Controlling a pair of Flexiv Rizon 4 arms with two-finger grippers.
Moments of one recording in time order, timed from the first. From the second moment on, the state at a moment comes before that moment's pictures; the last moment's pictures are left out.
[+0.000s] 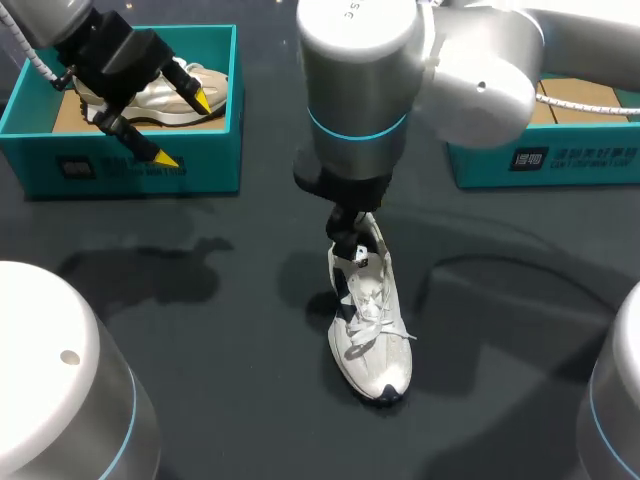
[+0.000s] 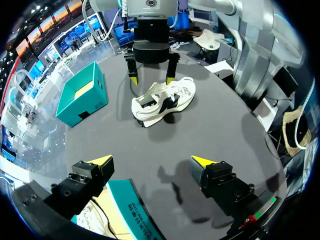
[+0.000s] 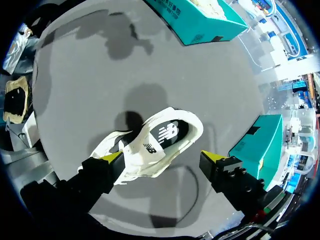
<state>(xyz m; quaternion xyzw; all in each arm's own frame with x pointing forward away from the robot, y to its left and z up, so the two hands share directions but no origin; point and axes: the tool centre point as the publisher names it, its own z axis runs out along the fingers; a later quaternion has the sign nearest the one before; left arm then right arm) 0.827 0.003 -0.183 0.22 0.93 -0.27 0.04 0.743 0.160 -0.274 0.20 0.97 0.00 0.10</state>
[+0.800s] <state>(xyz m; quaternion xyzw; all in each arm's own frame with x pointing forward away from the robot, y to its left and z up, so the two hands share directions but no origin) 0.827 0.003 -0.183 0.22 0.93 -0.27 0.04 0.796 0.178 -0.280 0.01 1.00 -0.04 0.09</state>
